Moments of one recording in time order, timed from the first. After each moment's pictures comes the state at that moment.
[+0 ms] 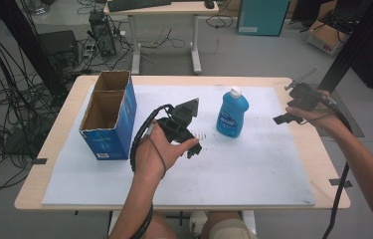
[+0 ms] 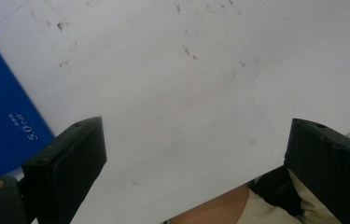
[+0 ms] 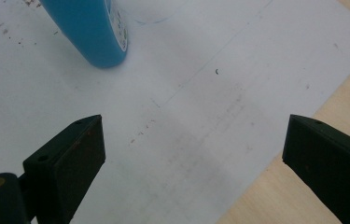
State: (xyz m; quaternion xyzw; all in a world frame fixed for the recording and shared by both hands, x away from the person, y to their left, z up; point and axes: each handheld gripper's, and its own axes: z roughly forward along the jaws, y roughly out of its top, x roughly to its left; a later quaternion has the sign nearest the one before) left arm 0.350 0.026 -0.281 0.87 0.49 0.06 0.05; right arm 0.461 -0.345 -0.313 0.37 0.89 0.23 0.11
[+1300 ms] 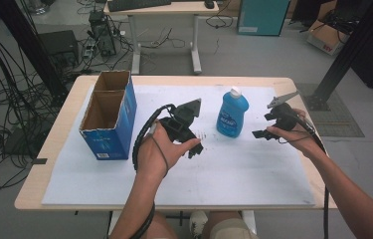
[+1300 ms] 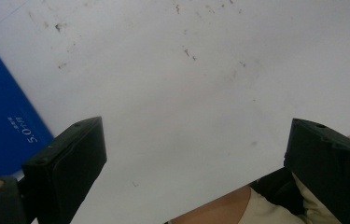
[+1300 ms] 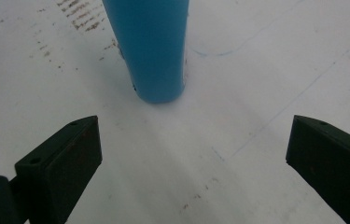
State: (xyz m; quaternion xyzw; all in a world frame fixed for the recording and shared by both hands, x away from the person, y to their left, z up) left arm 0.353 0.021 -0.284 0.87 0.49 0.06 0.04; right arm 0.445 -0.306 -0.374 0.32 0.88 0.33 0.11
